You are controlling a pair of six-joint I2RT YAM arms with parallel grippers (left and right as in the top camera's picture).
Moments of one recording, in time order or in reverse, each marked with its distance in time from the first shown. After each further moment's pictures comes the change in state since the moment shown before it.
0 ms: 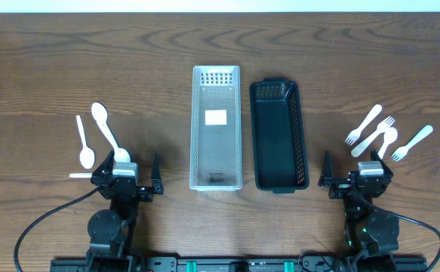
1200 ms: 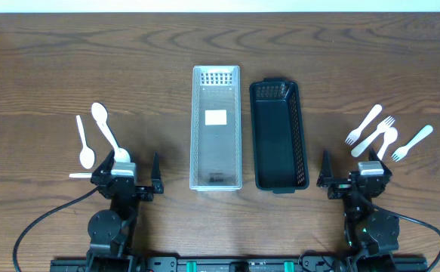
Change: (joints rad) left arm 0.000 0.000 -0.006 0.023 0.000 -0.061; right arm 0.000 0.000 0.000 0.002 -0.040 0.039
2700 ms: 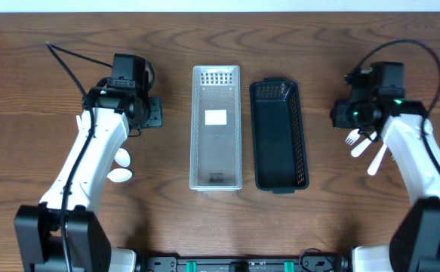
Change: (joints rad) left arm 0.000 1.583 1.206 -0.744 0.001 -0.160; right arm -0.212 1.596 1.102 -0.606 -0.272 0.040
